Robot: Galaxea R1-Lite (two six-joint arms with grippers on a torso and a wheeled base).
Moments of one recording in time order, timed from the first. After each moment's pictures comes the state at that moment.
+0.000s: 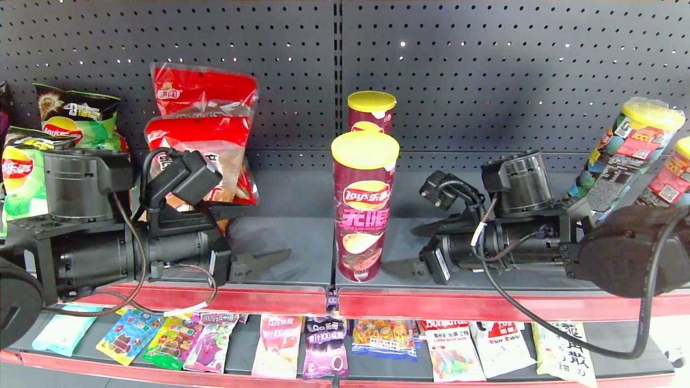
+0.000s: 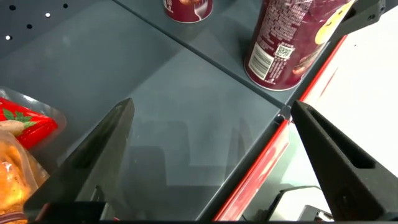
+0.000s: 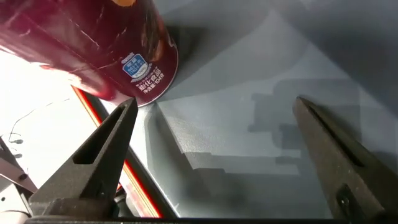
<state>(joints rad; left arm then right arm) -0.33 1.54 -0.69 -0.48 -0.52 0.28 0.55 1.80 -0.97 -0.23 0.29 -0.18</state>
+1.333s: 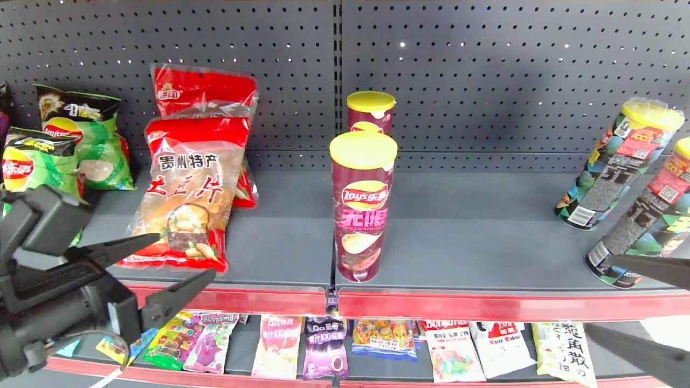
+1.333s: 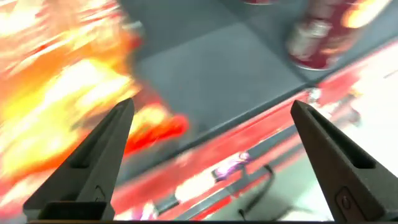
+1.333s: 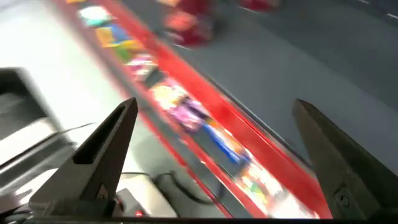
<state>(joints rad) -0.33 1.11 -0.40 -0.44 -0.12 0.08 0.44 0.85 -0.59 0.05 0.18 -0.14</state>
